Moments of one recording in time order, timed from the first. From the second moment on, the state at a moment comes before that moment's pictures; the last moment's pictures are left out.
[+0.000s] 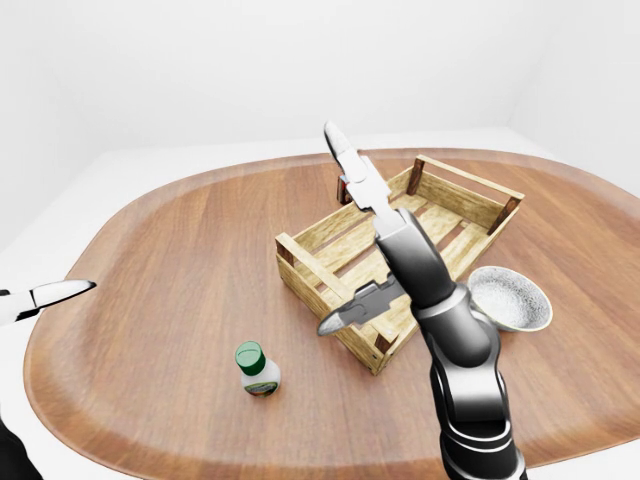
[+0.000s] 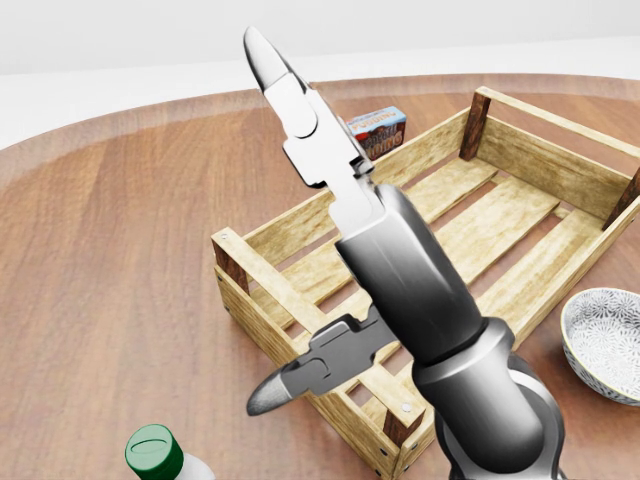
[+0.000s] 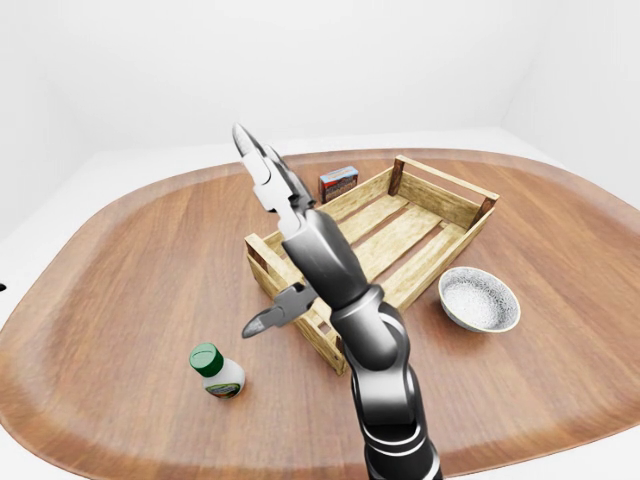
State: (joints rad) left arm -0.07 0.39 0.80 -0.58 -0.35 0.09 -0.10; right arm -0.28 0.03 0.19 -0.60 -0.41 0.09 0.37
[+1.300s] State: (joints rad) left arm -0.07 0.38 0.78 -0.57 -0.35 0.09 -0.10; right arm -0.23 0.17 0.40 -0.29 -0.78 0.09 0.70
